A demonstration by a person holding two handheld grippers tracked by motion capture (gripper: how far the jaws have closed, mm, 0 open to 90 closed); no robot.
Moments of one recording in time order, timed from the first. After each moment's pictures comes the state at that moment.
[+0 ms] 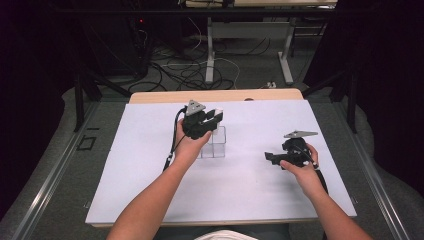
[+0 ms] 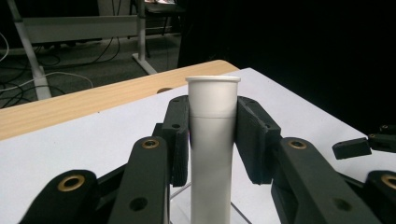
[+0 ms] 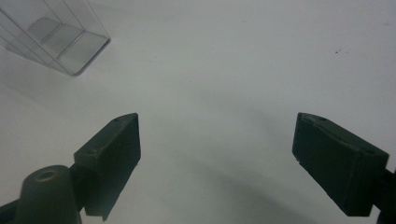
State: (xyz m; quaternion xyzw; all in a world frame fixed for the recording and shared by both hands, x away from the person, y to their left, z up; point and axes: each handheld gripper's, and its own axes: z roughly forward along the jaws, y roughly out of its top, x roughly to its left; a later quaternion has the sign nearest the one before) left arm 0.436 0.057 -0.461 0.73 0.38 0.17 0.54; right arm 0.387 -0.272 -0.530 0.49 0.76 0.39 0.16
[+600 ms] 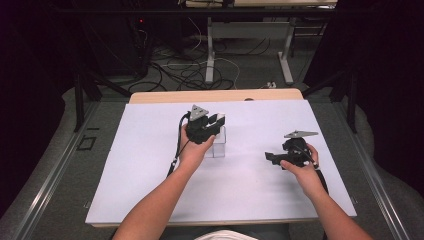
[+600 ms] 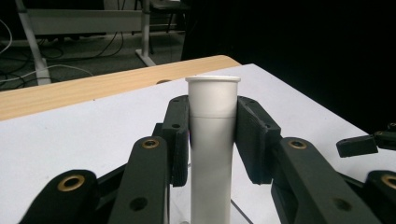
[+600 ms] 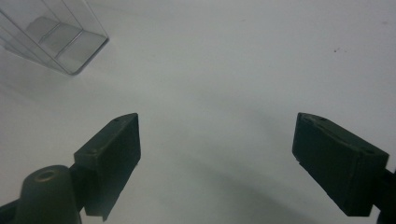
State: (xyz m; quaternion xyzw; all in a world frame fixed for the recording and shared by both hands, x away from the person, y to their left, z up) left arm 0.431 0.049 -0.477 0.72 0.40 0.17 0.54; right arm 0.387 -0.273 -0.530 0.49 0.76 0.39 0.16
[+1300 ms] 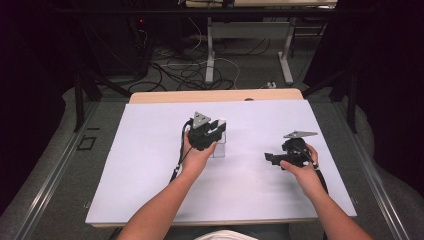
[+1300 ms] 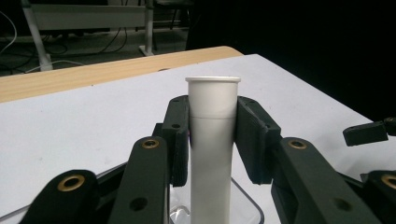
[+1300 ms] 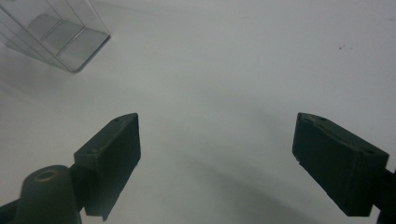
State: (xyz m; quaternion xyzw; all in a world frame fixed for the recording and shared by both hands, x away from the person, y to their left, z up) left arm 0.422 0.044 -0.496 0.72 0.40 0.18 0.54; right arm 0.387 -0.272 -0.532 0.49 0.77 0.38 0.15
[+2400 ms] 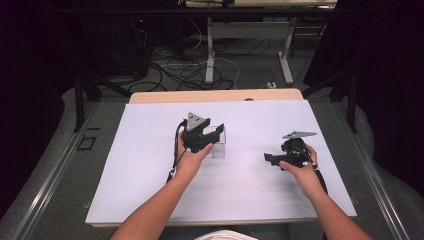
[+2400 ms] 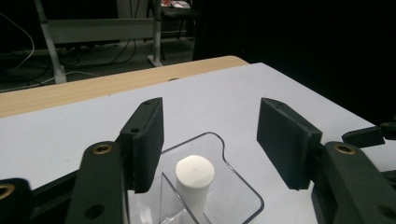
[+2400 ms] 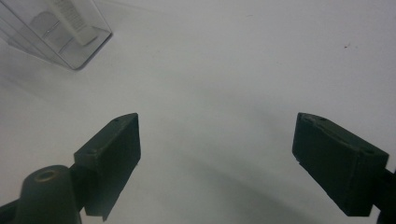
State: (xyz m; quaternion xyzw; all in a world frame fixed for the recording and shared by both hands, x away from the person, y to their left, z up) left arm 0.409 0.061 -0.481 0.71 0.40 0.20 0.54; right arm 0.387 -0.271 -0.533 0.49 0.77 0.38 0.15
